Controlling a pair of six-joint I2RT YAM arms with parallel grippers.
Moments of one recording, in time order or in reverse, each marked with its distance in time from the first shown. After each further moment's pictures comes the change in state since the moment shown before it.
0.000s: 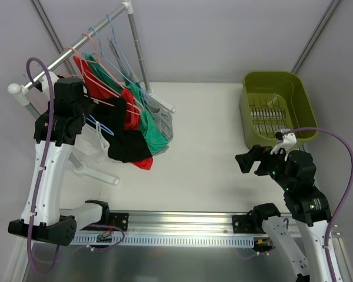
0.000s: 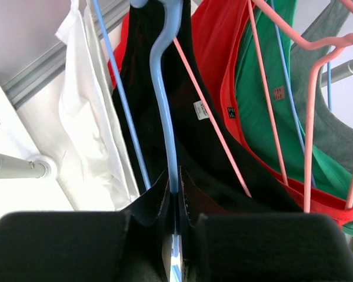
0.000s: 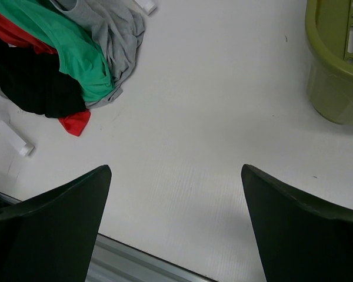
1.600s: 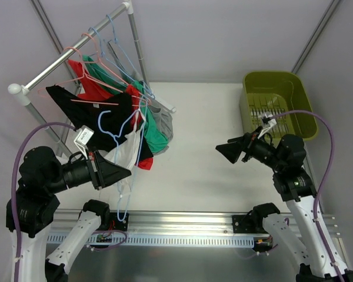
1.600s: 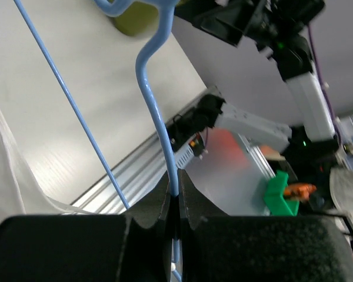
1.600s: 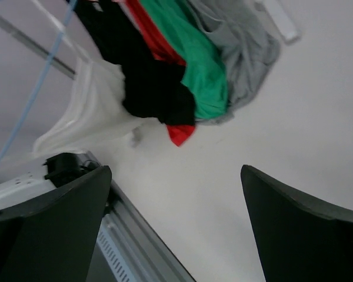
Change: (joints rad) left arm -0.101 -0.625 -0.299 -0.013 1.269 0.171; right arm 0.005 0.163 -0.069 0.403 -0.383 0.141
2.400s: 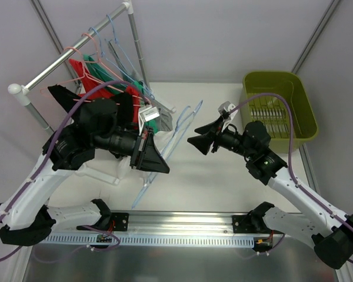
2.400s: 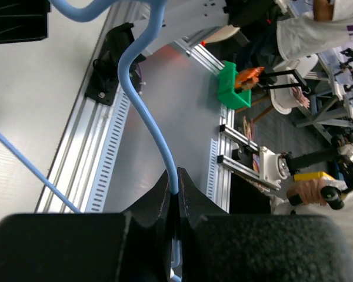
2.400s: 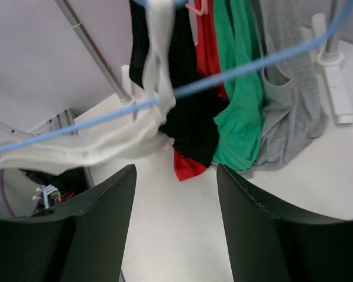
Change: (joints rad) left arm -0.558 0.522 0.298 0.095 0.089 0.082; right arm 0.420 0.346 0.010 0.511 0.112 -0.170
